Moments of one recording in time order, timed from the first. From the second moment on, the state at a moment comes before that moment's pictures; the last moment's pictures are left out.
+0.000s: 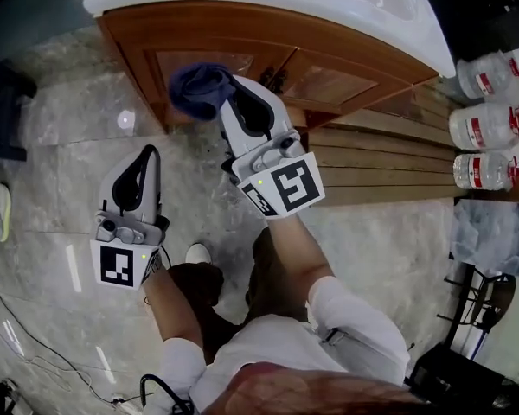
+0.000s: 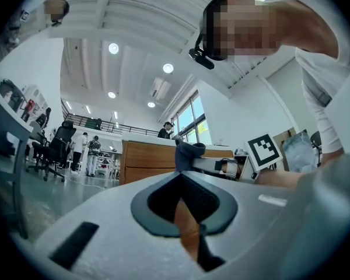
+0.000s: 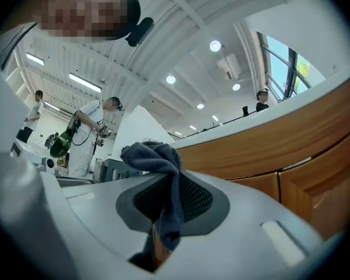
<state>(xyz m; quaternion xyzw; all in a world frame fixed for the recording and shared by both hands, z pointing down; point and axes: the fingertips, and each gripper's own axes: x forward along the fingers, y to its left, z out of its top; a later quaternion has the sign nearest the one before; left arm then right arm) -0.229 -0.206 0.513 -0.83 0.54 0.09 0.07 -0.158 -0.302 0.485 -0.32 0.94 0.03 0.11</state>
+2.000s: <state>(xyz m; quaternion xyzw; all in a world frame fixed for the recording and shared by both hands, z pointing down) -0.235 -0.189 0.552 -0.81 0.57 0.06 0.08 0.132 -0.416 0.465 -0.61 0.79 0.07 0.09</state>
